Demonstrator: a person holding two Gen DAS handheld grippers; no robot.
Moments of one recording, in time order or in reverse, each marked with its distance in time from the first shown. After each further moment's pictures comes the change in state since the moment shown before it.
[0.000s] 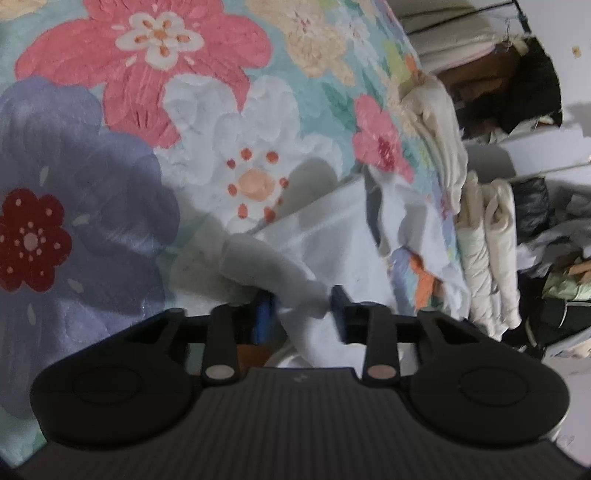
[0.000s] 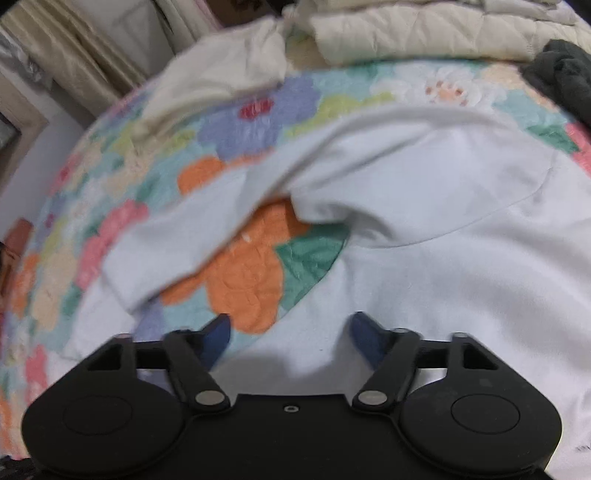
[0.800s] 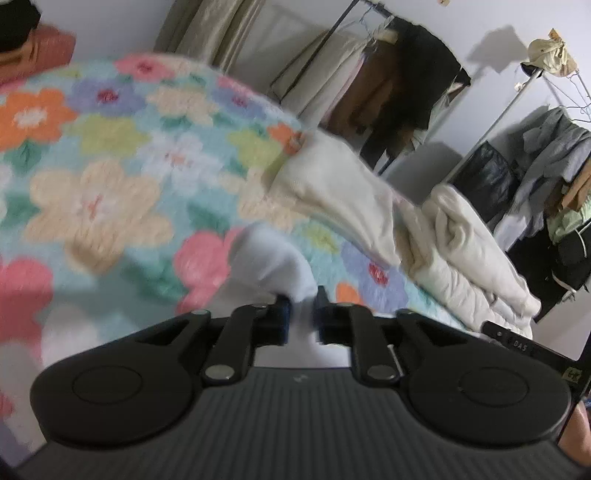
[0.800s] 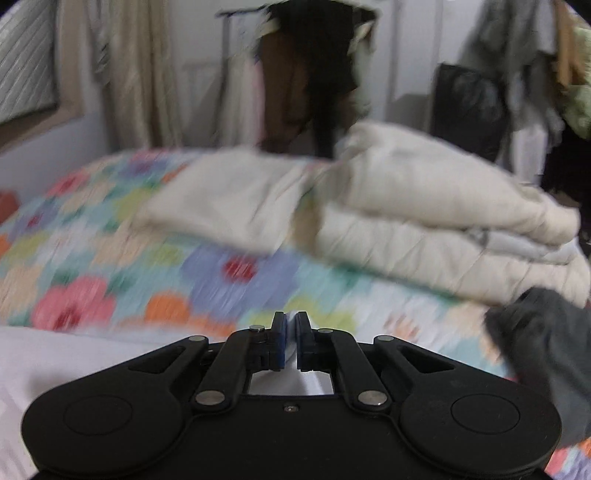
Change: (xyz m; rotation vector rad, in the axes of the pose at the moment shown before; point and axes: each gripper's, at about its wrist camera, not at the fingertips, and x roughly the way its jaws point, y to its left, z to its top) left arm 0.035 -0.176 0.044 0.499 -0.317 -0.003; right arm -0.071 0.004 0.091 -0.348 -0.440 -0.185
